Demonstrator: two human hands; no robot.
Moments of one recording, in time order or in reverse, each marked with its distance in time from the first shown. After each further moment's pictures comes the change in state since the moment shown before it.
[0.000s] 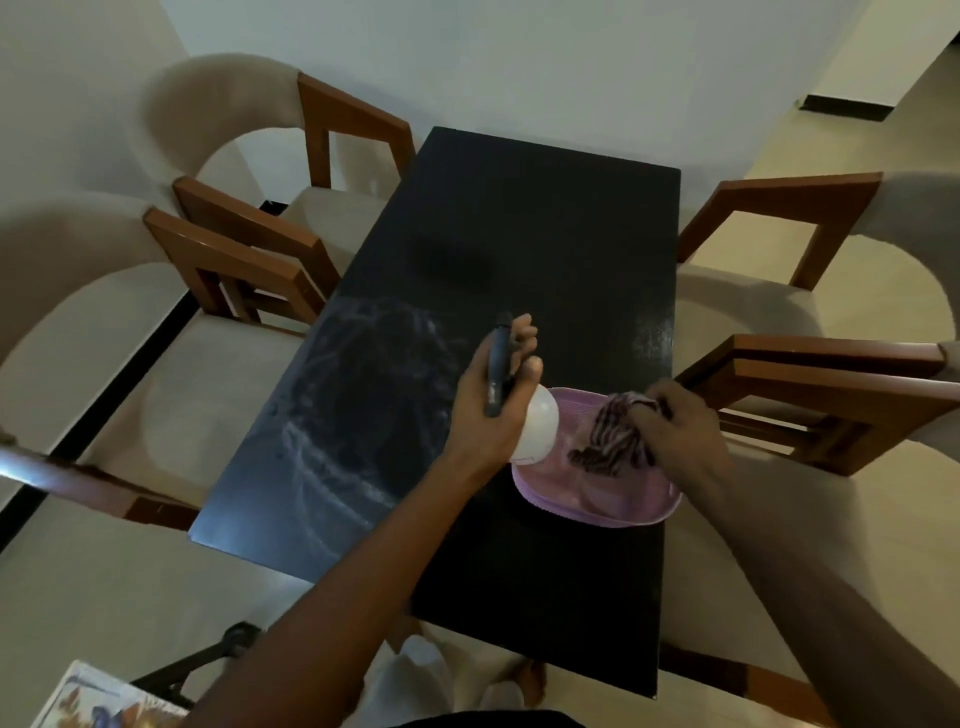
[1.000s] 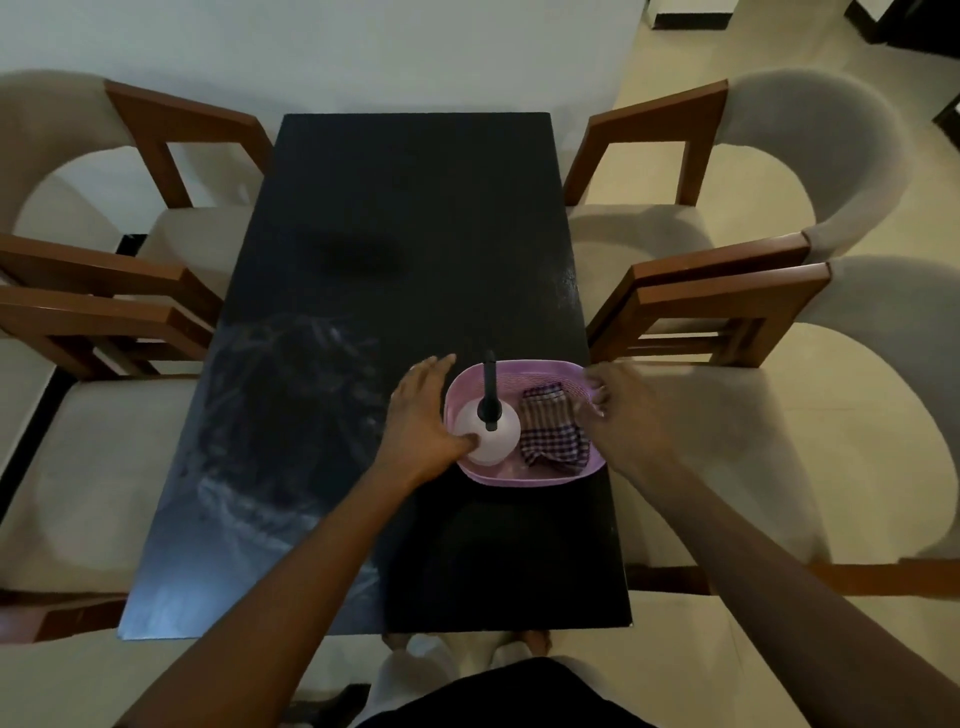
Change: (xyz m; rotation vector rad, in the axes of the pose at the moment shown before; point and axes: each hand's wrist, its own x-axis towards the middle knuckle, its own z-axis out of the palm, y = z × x) left_hand 0.023 -0.086 -0.002 0.894 -0.478 -0.135; right_hand -0.007 0.068 -0.002 -0.367 0.215 -0.037
